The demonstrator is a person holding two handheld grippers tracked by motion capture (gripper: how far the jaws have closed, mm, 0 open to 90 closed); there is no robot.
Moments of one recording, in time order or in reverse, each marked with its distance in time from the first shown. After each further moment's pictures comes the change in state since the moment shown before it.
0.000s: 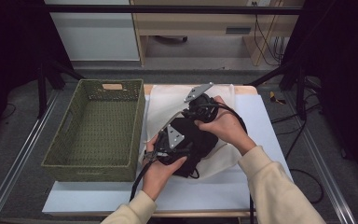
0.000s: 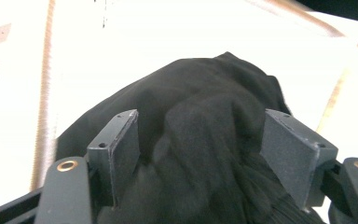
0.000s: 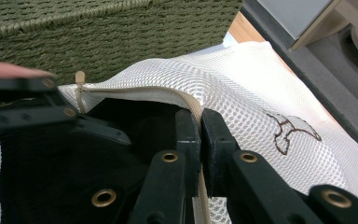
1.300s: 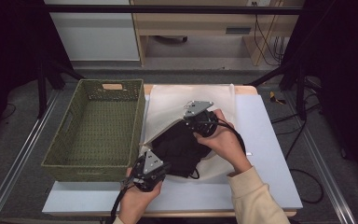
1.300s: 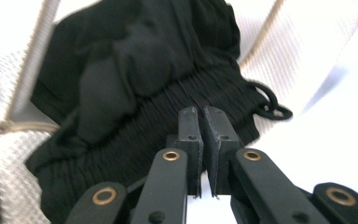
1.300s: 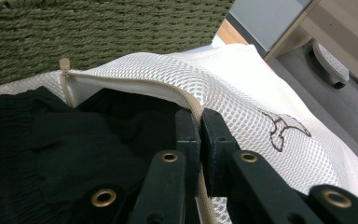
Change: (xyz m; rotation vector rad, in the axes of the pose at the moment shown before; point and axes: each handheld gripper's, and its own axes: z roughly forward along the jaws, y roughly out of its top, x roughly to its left) left arm -0.002 -0.058 -0.066 0.099 -0.137 -0.080; right arm 0.030 -0.027 0.007 -0.056 -0.116 -0.033
